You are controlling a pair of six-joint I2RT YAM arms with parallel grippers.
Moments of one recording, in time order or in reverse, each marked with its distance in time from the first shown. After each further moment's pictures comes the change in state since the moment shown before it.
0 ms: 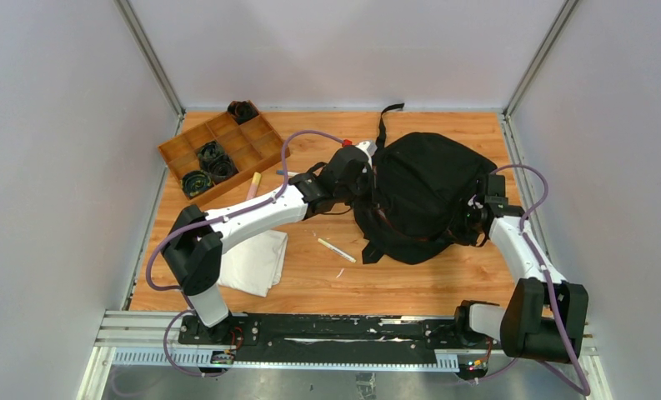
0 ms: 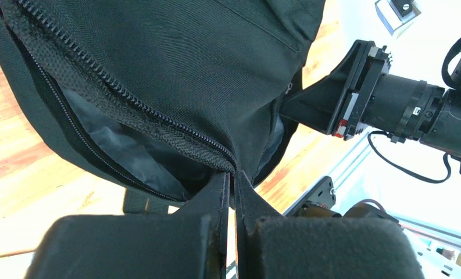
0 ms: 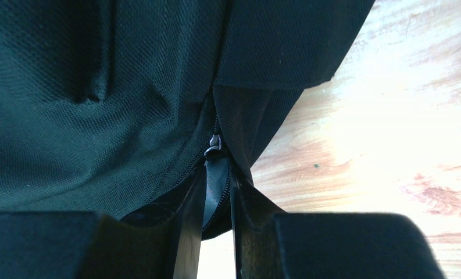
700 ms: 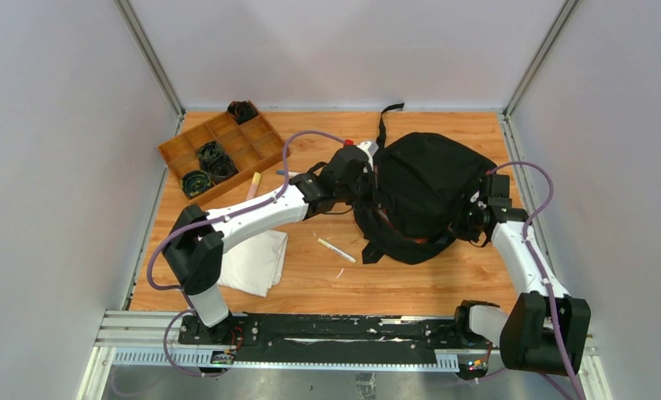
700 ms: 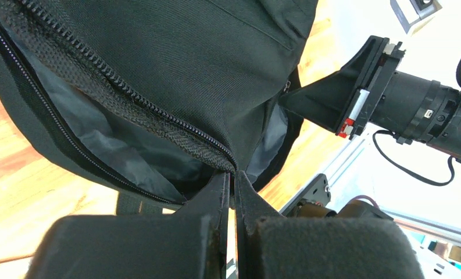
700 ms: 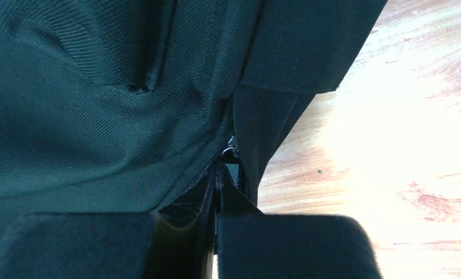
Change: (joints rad) left arm 0.000 0.005 0.000 0.020 0.025 -0.003; right arm 0.000 -0.057 0.002 0.027 -0.004 -0.014
